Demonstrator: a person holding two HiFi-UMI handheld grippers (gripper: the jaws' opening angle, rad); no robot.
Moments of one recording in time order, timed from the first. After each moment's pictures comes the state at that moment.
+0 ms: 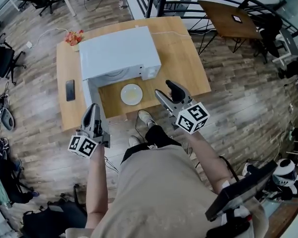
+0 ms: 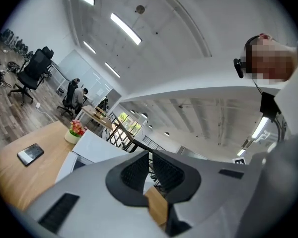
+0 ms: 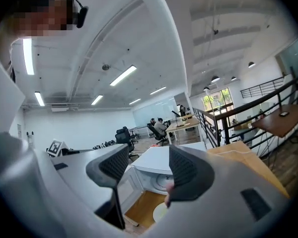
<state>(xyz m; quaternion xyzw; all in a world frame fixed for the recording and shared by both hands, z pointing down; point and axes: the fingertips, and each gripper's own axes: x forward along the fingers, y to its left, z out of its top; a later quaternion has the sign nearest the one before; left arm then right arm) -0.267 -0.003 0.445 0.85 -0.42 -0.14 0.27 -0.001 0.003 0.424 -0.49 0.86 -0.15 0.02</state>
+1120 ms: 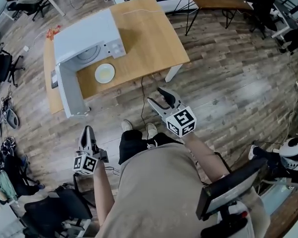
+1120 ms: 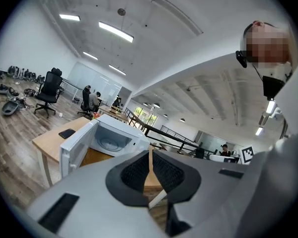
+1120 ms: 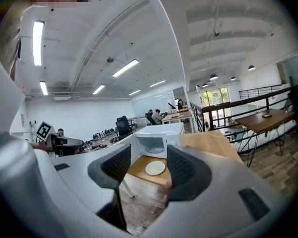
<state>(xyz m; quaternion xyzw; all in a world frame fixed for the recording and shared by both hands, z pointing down) -0.181 0.254 0.500 0.82 -0.51 -0.04 0.26 0.130 0.228 0.497 -0.49 0.86 -0.15 -0.05</state>
